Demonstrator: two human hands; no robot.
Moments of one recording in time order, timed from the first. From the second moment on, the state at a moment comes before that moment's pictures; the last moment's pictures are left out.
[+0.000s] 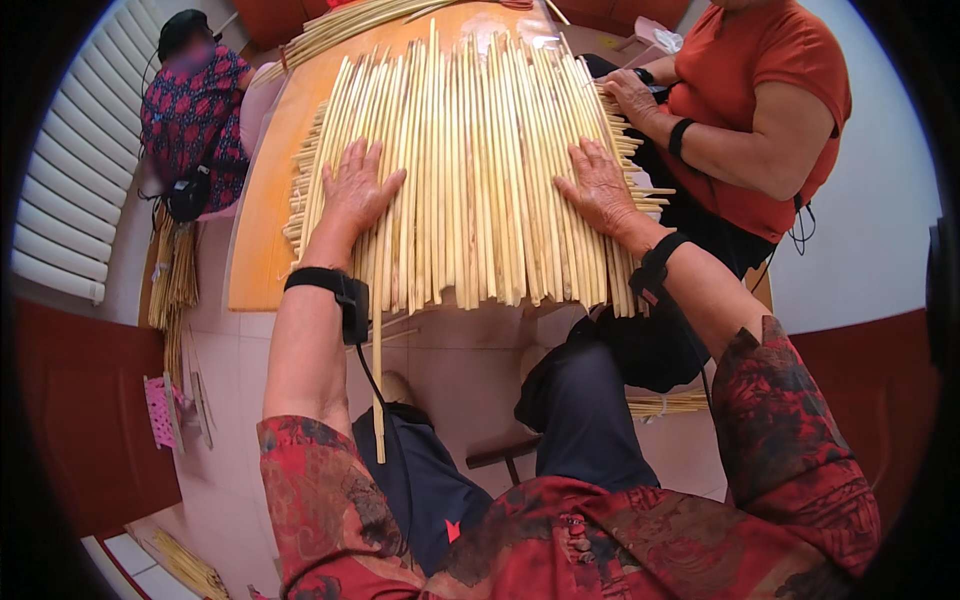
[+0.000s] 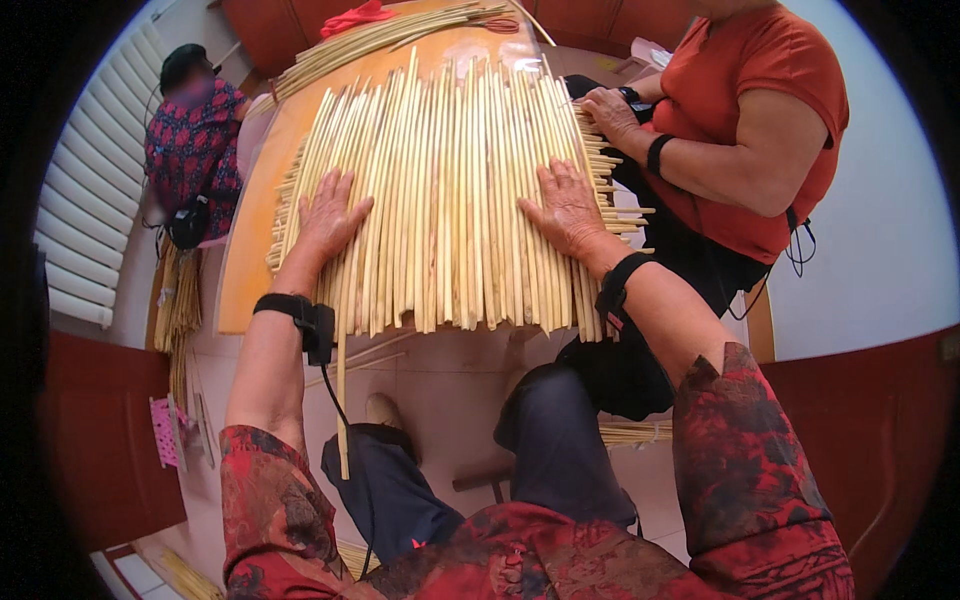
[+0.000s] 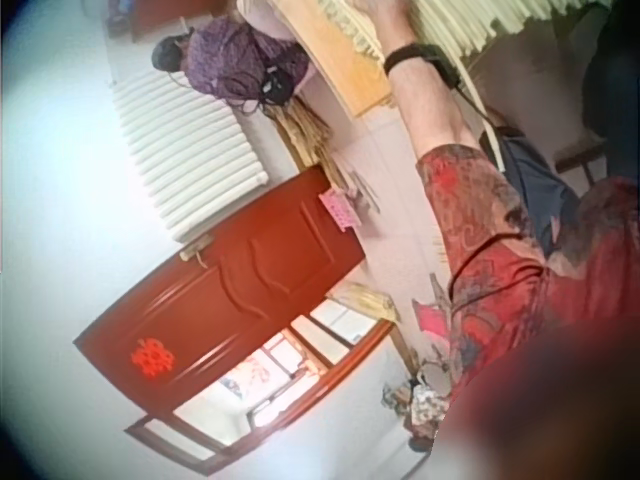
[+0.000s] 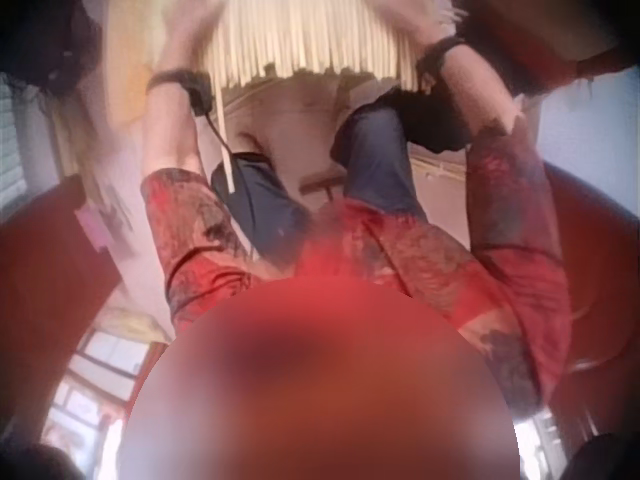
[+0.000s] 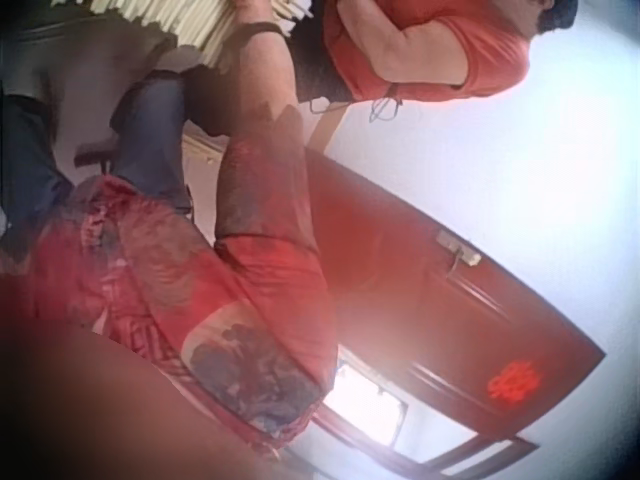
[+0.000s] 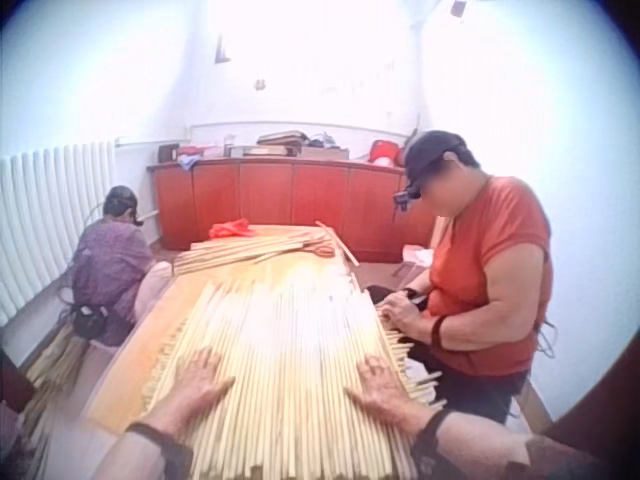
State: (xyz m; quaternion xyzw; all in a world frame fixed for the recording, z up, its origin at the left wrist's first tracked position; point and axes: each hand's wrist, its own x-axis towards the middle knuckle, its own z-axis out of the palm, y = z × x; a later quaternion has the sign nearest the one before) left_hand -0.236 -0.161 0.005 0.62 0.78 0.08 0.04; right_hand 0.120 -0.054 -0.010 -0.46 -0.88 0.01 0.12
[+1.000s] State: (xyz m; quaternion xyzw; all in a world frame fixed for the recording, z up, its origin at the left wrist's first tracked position) left_hand -0.238 -0.154 -0.004 0.61 0.79 0.07 0.00; right_hand 0.120 -0.049 -0.009 -0.45 -0.89 -0.04 0.10
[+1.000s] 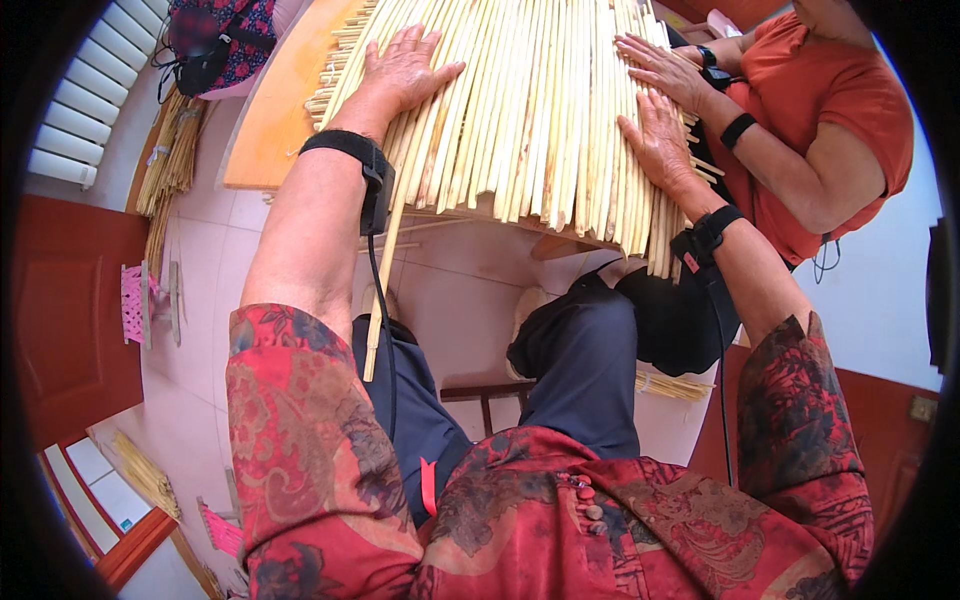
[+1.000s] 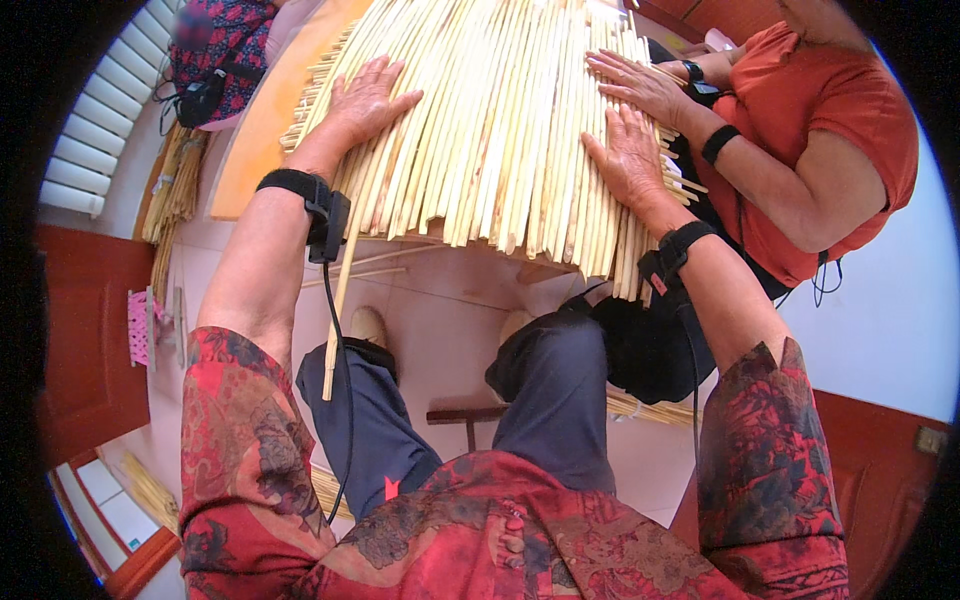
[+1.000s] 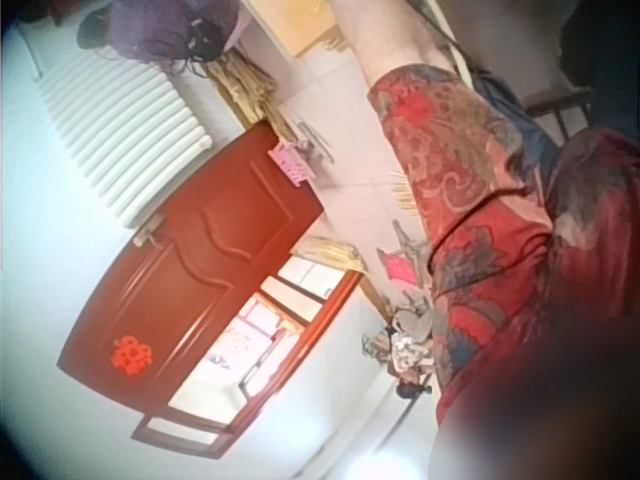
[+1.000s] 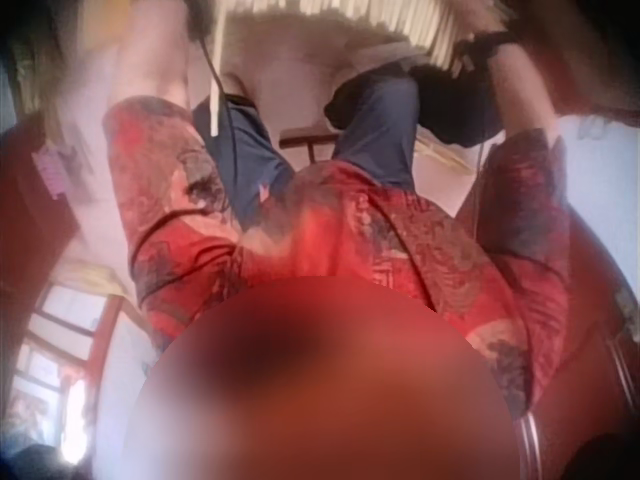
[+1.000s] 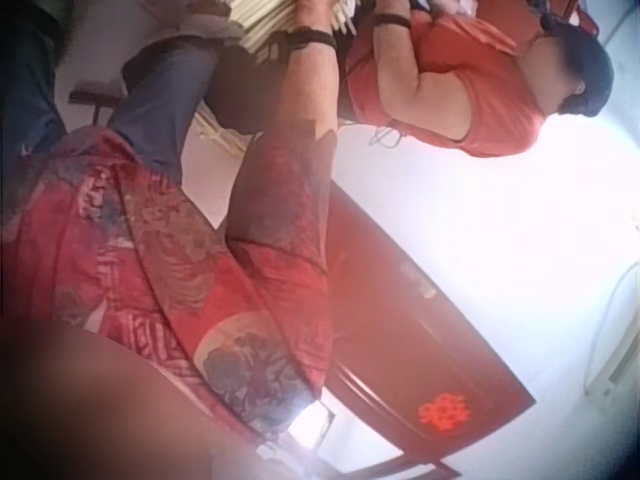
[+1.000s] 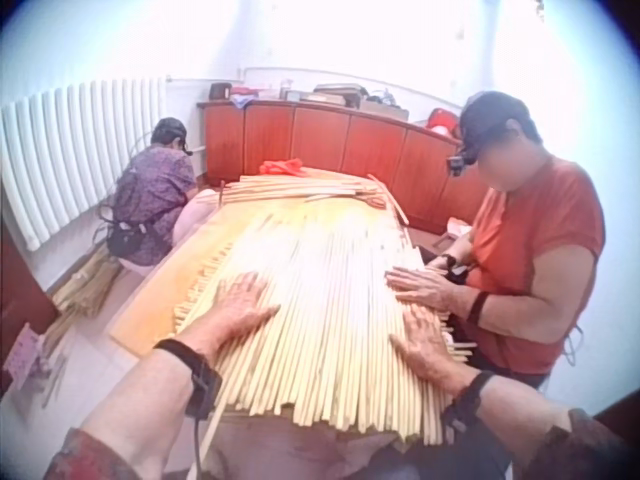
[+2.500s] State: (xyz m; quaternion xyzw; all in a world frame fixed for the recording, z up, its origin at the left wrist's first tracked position) left_hand -0.075 -0.125 0.022 0.74 0.66 0.10 0.10; right_hand 0.117 -0.059 -0.003 -0.46 -0.88 -0.01 0.10
